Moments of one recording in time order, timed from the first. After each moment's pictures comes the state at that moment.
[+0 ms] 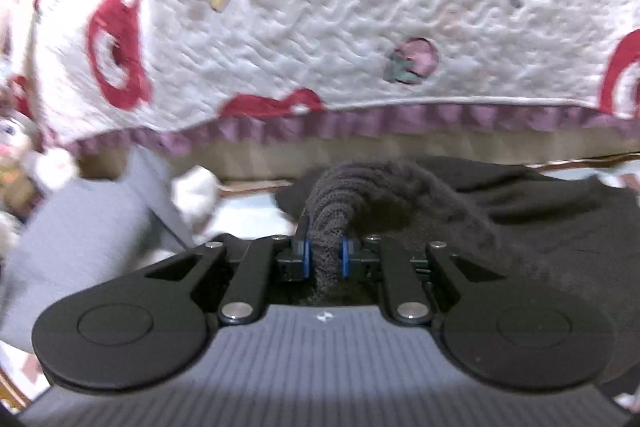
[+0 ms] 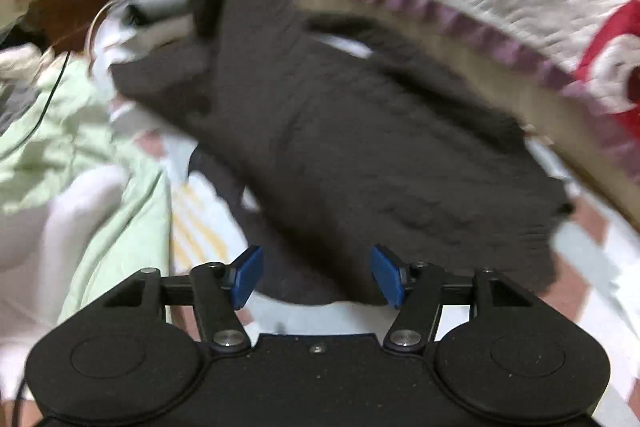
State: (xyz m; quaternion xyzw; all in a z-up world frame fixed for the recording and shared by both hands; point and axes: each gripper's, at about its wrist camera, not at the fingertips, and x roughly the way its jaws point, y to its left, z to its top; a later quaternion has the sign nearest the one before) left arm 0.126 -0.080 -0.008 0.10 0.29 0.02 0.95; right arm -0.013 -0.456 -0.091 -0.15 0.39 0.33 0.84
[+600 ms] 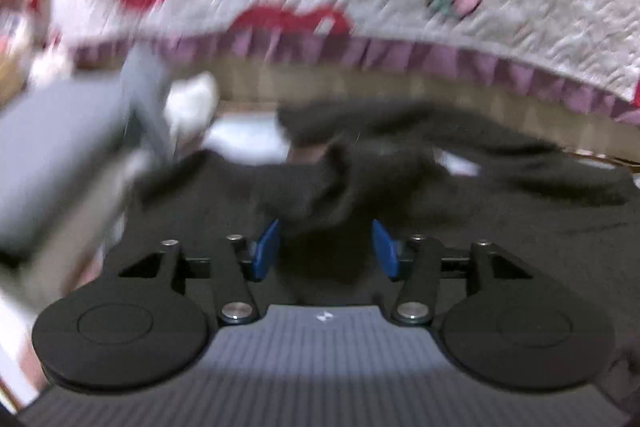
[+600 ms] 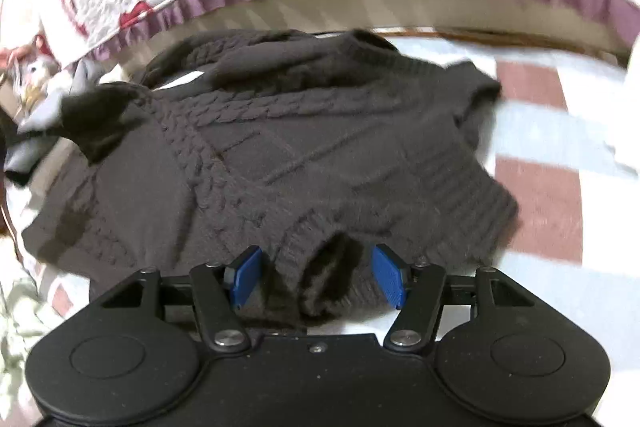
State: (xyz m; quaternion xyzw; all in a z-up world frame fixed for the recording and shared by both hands) left arm 0.124 -0.051 -0.101 -0.01 0.35 0.04 0.93; right arm 0.093 -0.537 -0.137 0.12 0.46 0.17 0.86
